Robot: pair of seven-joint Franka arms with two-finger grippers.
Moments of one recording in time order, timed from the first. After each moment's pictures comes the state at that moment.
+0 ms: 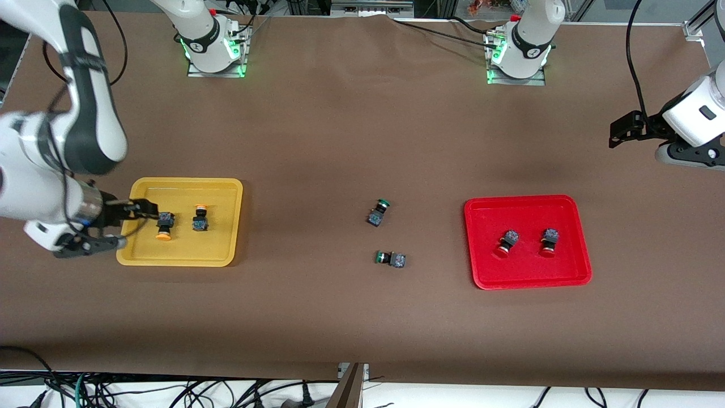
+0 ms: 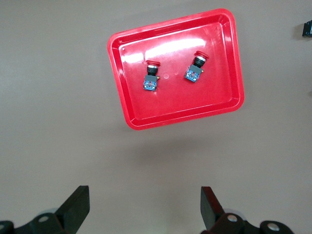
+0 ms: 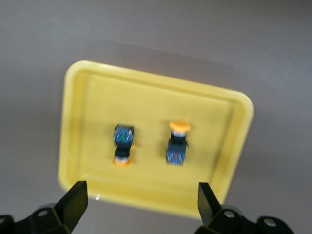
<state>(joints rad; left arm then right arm) 0.02 0.02 -0.02 -1.65 0.04 1.57 0.14 0.05 0.35 -0.07 -1.58 0.03 1.84 -0.21</state>
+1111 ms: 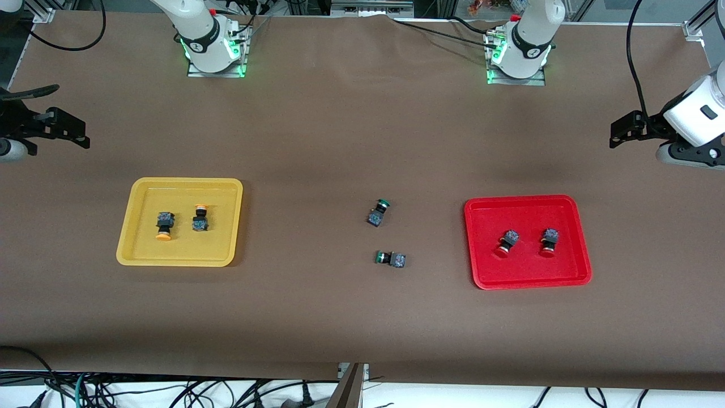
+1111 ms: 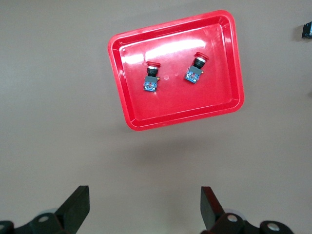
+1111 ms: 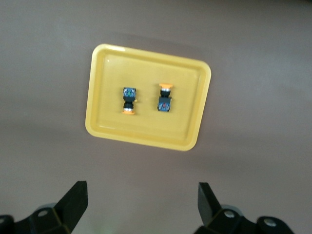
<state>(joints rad) 0.02 0.02 -0.02 -1.65 0.04 1.57 0.14 0.05 0.09 -0.08 -1.50 -0.02 1.52 -0.16</state>
